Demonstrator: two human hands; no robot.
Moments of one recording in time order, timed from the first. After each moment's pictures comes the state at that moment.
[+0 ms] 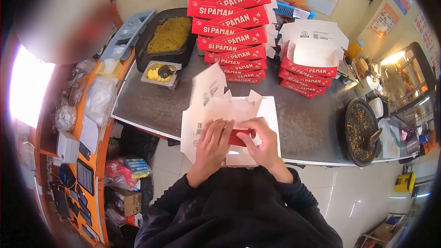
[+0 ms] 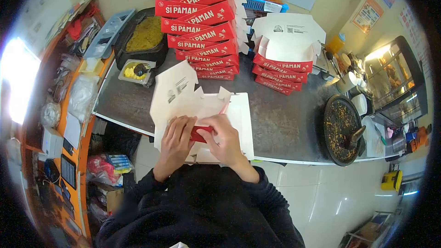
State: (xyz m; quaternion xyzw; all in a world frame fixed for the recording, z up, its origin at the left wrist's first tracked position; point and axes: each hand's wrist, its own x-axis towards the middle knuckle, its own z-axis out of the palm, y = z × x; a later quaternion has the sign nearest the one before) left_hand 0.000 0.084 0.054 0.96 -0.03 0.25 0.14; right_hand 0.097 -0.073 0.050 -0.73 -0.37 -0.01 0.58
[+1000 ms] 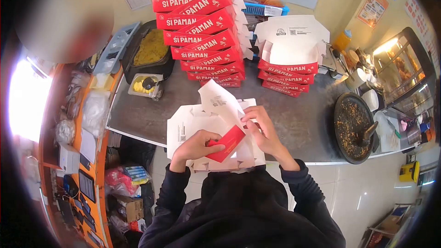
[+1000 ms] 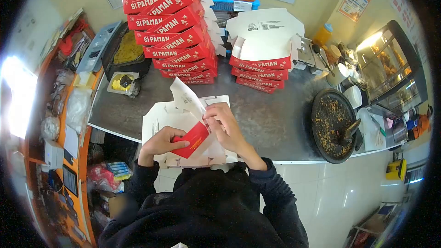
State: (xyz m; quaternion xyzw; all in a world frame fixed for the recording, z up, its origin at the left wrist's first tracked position) left_hand 0.059 0.094 0.047 0.80 -0.02 -0.18 0.57; right_hand 0.174 -0.138 0.031 -0.68 -0.40 0.09 0.61
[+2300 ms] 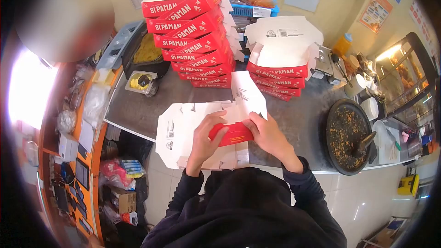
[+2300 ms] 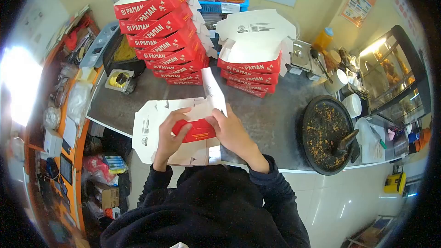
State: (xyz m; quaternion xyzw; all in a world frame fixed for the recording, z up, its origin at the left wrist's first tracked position) left_hand 0.093 -0.015 0.045 0.83 0.01 0.29 0.47; right_hand 0.201 -0.200 0.064 -0.80 -0.39 0.06 0.45
